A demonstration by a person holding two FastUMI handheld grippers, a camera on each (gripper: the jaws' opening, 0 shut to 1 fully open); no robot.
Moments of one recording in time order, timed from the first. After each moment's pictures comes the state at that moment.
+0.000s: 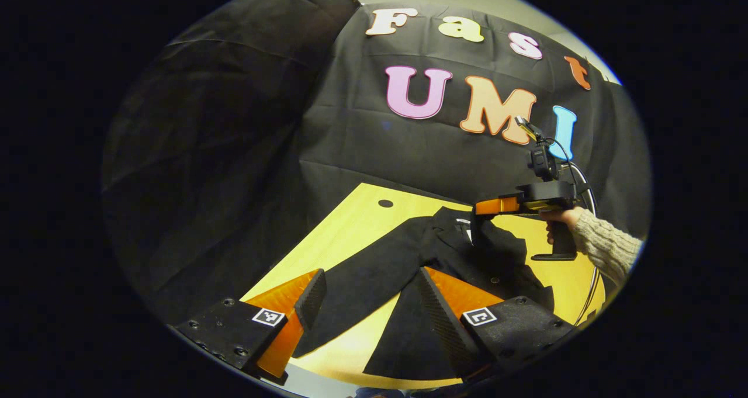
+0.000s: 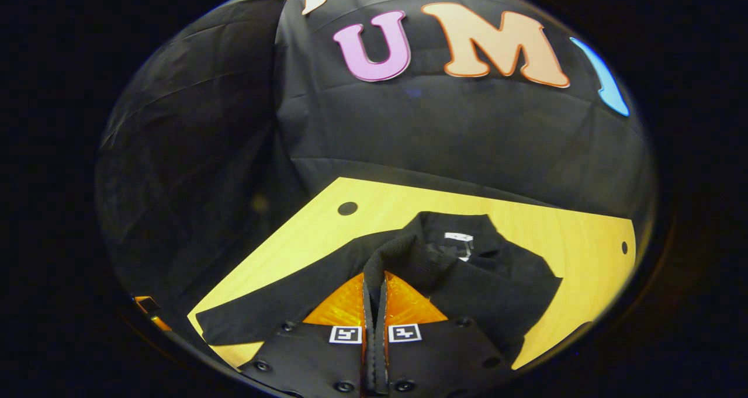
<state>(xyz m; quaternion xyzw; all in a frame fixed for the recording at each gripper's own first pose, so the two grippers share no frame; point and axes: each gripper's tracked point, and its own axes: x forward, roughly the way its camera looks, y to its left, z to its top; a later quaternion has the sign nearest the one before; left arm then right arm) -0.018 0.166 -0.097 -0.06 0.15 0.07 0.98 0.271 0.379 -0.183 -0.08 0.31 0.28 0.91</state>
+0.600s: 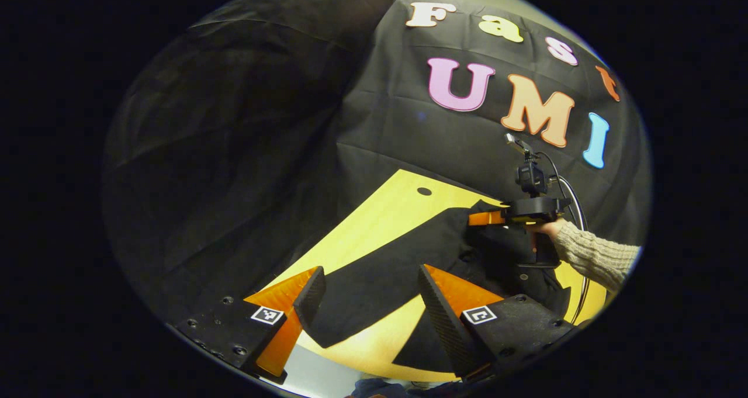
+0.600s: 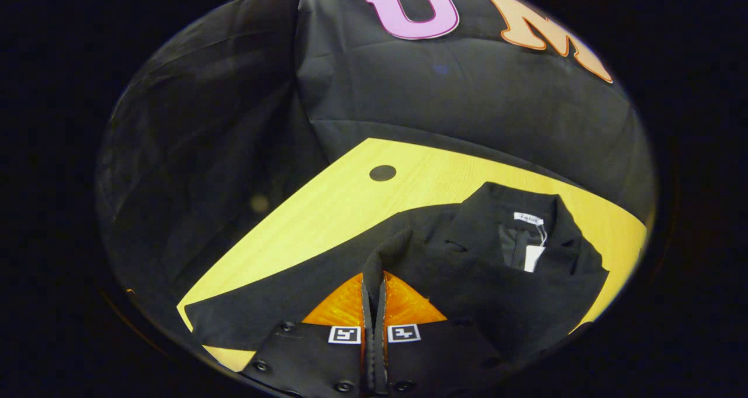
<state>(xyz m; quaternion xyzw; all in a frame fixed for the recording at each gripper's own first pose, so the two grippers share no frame) -0.045 0.221 -0.122 -0.09 0.18 0.15 0.97 0.287 0.450 -0.277 -0.13 0.37 0.30 0.87</state>
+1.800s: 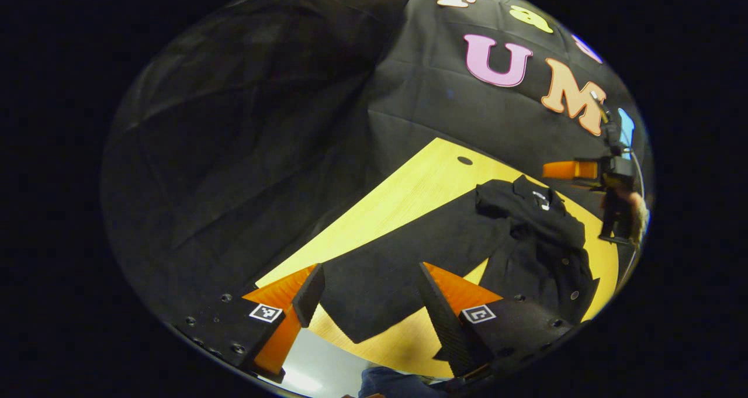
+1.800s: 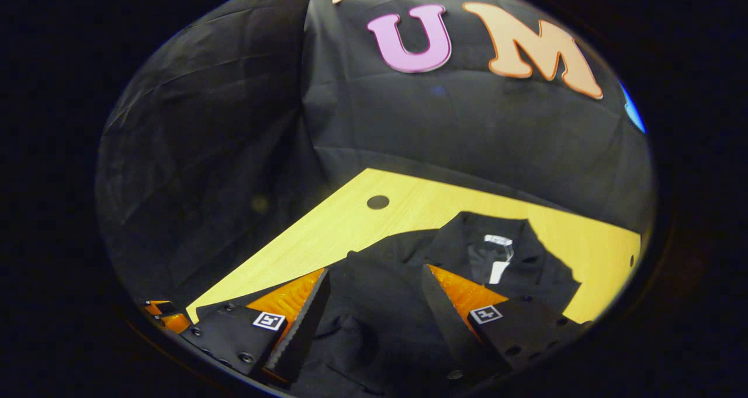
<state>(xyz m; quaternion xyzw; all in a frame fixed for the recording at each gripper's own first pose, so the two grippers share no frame) -0.057 0.260 -0.198 -0.11 0.26 0.21 0.94 0.249 0.403 -0.175 -0.12 0.28 0.31 0.90</state>
